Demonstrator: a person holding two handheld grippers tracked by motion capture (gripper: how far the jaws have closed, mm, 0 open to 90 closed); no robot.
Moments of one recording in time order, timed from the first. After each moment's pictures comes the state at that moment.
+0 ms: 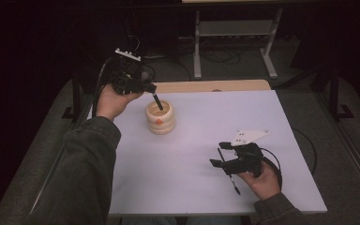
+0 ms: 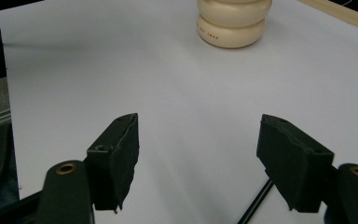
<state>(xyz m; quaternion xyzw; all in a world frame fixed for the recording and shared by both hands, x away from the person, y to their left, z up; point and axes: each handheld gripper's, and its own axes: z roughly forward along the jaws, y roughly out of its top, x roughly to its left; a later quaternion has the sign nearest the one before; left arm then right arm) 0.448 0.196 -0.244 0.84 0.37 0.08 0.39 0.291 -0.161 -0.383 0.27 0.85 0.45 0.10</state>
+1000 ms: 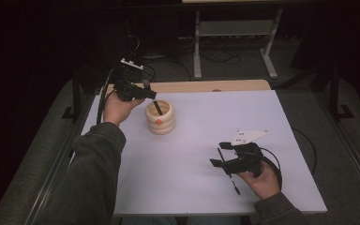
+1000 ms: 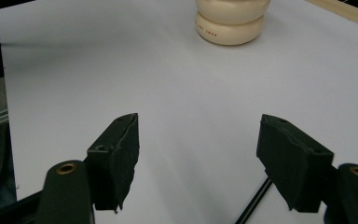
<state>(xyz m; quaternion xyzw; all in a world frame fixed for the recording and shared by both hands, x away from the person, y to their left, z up) 0.458 0.196 -0.283 0.84 0.40 0.08 0.37 0.292 -0.161 -0.385 0.27 0.85 0.45 0.10</state>
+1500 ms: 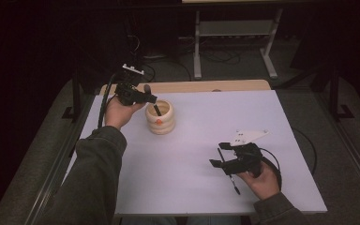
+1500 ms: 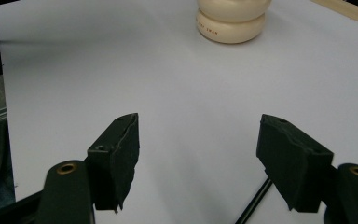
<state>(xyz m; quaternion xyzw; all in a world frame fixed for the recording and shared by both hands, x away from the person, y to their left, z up) 0.458 0.199 -0.301 0.83 0.40 0.08 0.37 0.292 -0.160 -0.385 0.27 0.85 0.44 0.10</state>
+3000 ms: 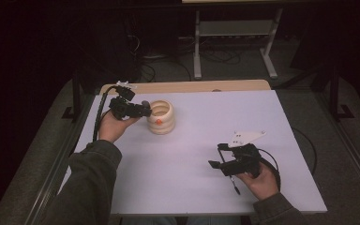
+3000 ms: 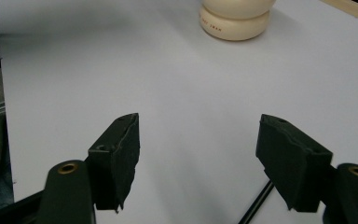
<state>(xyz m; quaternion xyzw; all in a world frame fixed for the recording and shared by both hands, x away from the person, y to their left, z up) 0.434 0.224 -0.335 0.83 0.41 0.09 0.36 0.291 -0.157 -0.387 0.27 0.85 0.44 0.10</state>
